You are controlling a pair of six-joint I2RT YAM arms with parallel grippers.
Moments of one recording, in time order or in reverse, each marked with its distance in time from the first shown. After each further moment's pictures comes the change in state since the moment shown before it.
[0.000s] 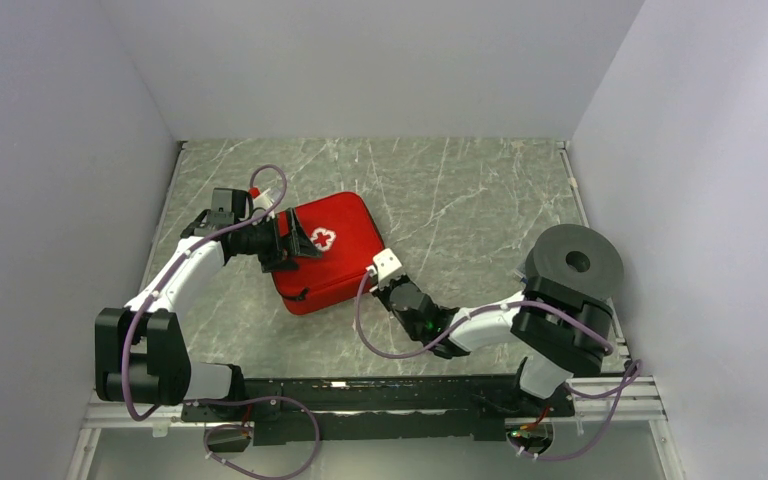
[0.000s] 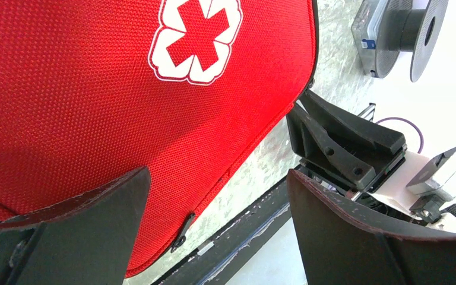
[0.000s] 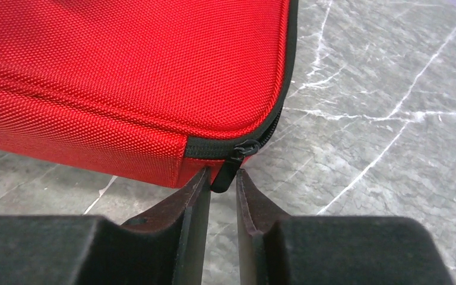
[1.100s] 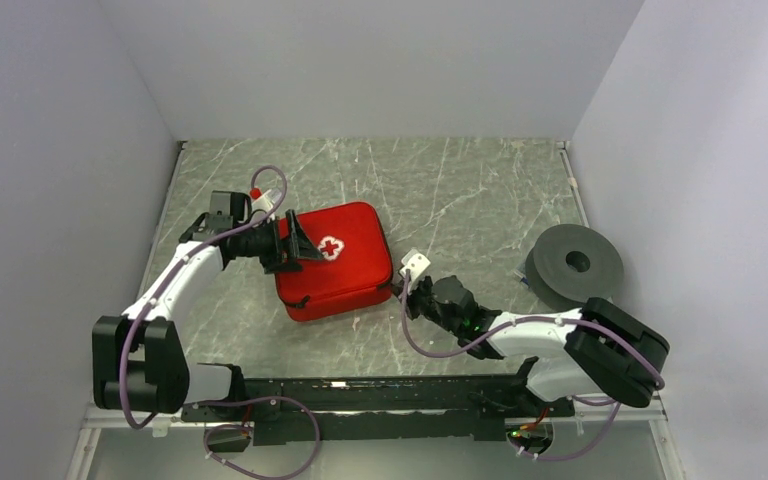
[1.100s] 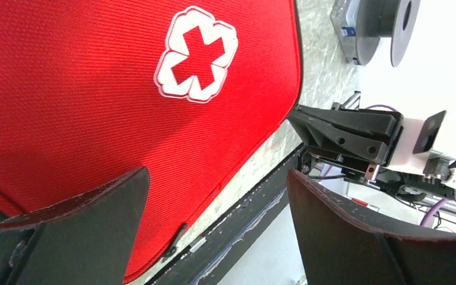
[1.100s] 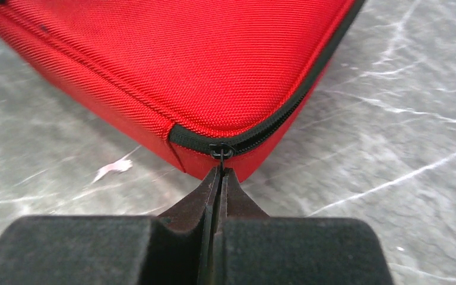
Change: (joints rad) left arm 0.000 -0.024 -0.018 0.014 0.059 0.000; right arm -0.162 -0.272 -0.185 -0.051 -0.457 0.039
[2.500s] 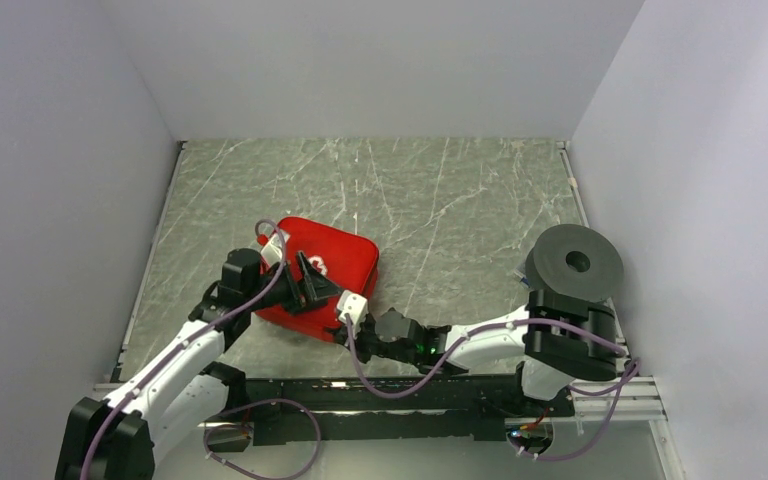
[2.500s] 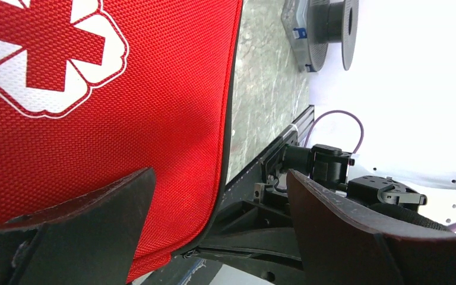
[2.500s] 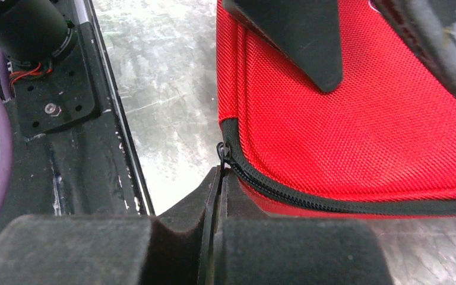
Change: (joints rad) left arm -0.259 -0.429 -0.494 0.463 -0.147 -0.491; right arm 0.386 0.243 0.232 -0.037 -0.038 0.111
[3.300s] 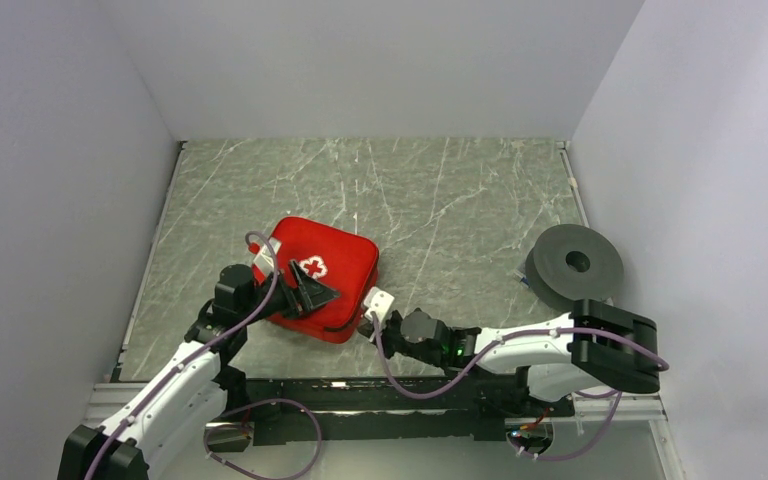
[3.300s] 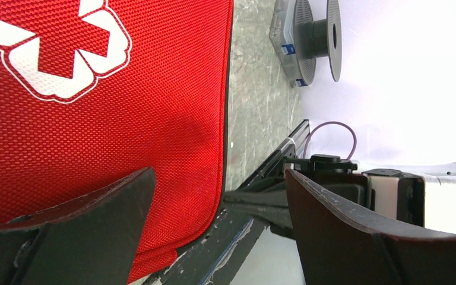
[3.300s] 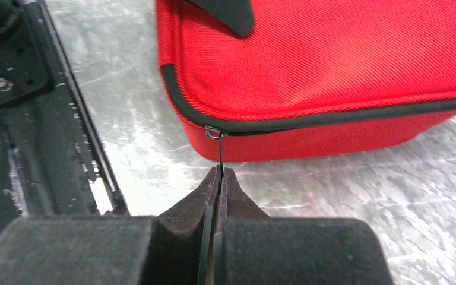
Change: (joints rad) left arm -0.006 -0.164 -0.149 0.129 -0.058 -0.052; right arm -0.018 -0.230 -0.129 -0.119 0.108 -0.038
